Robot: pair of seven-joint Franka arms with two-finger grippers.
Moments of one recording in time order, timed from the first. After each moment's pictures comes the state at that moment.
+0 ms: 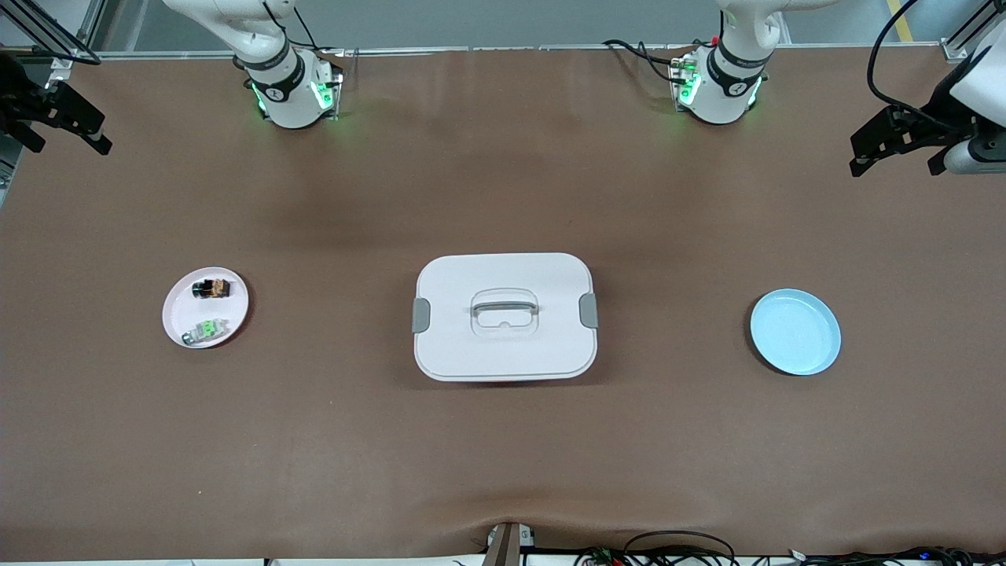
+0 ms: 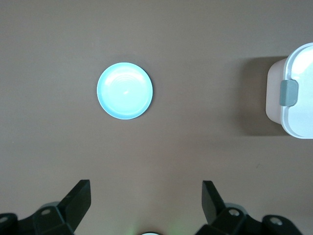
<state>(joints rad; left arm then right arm) 0.05 -0.07 -0.16 -1.53 0.02 1.47 -0.09 -0.09 -0.37 -0.02 -1.94 0.02 1.67 -0.04</state>
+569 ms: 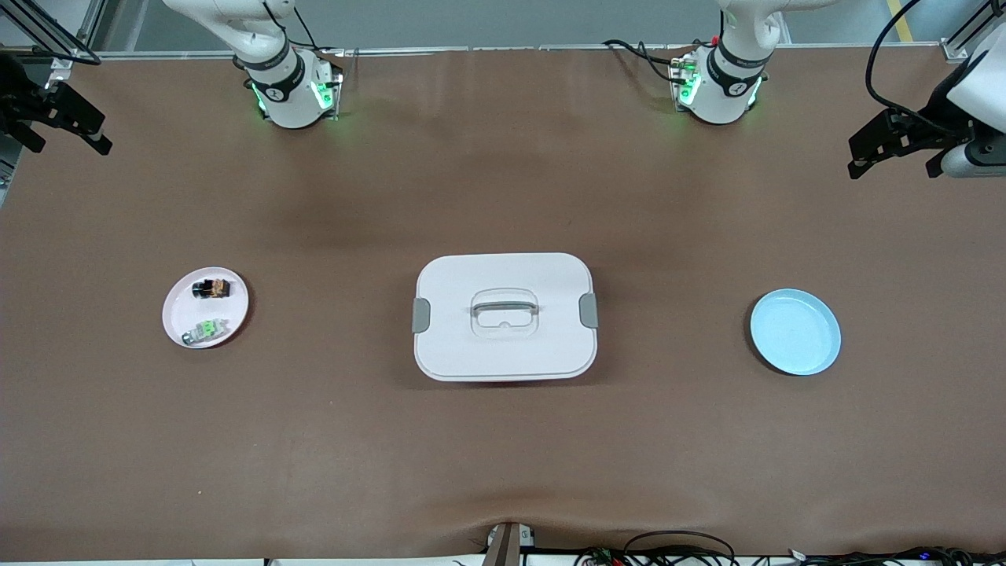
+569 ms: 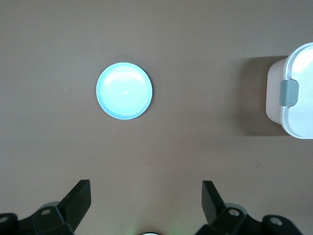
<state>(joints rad) 0.05 -0.06 -0.16 -1.53 0.02 1.47 -0.09 -0.09 -0.37 -0.02 -1.94 0.02 1.67 -0.04</state>
